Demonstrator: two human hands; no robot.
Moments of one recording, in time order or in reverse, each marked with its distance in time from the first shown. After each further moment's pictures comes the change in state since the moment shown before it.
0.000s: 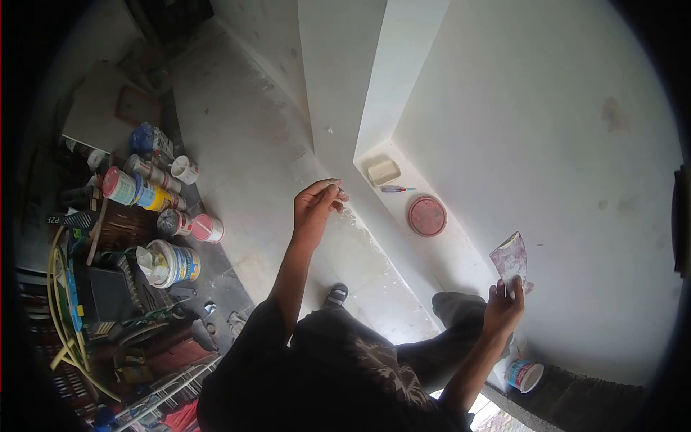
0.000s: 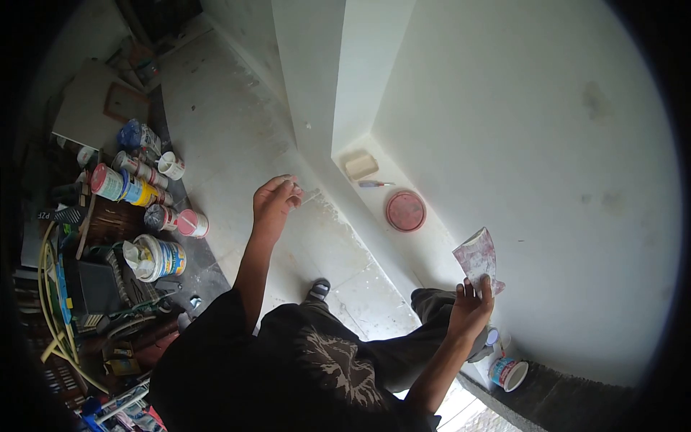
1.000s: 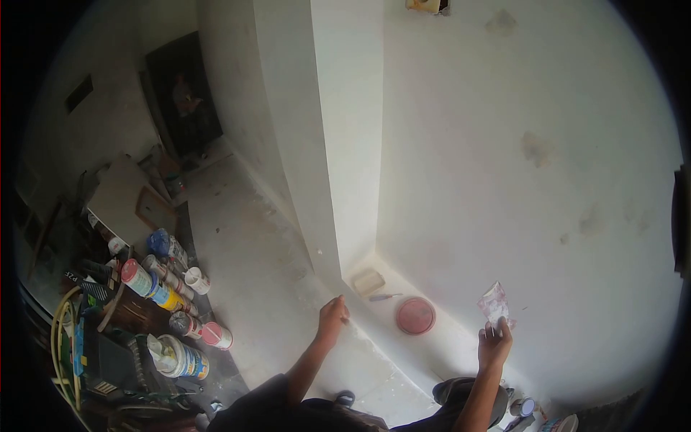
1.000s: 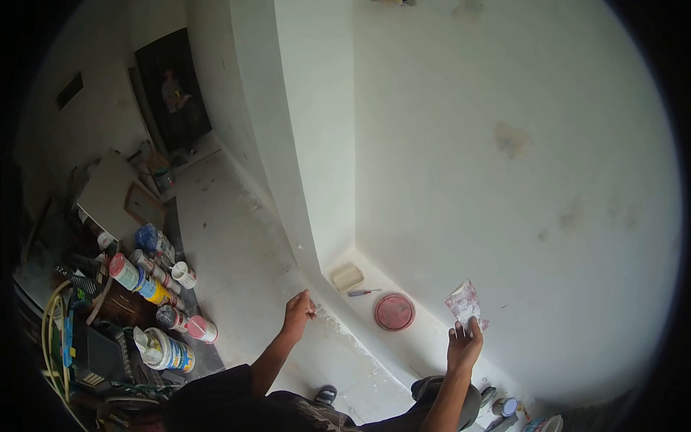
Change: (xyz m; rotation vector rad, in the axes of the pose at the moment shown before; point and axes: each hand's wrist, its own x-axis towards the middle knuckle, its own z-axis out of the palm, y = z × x) left_hand 0.004 -0.092 0.056 0.306 0.042 -0.168; right_hand 0.124 -0.011 -0.030 0.224 -0.067 0.091
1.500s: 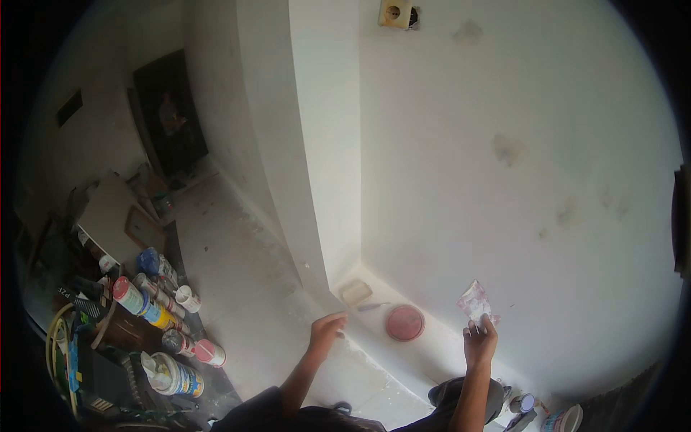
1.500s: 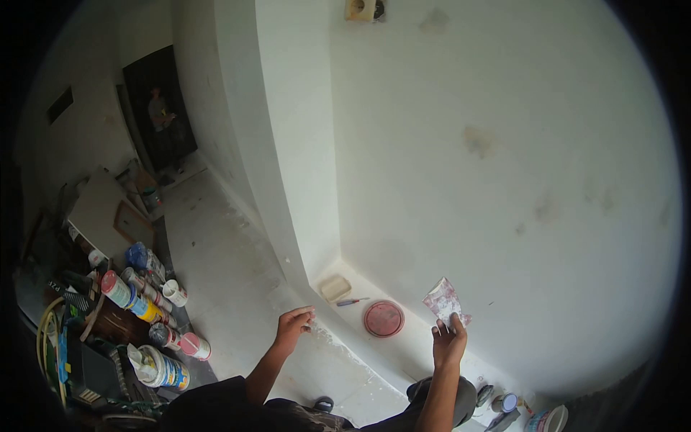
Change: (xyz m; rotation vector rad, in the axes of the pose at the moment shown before) left_hand -0.026 0.005 0.009 0.088 -0.120 0.010; right_hand -0.017 -0.003 0.014 0.012 -0.014 0.012
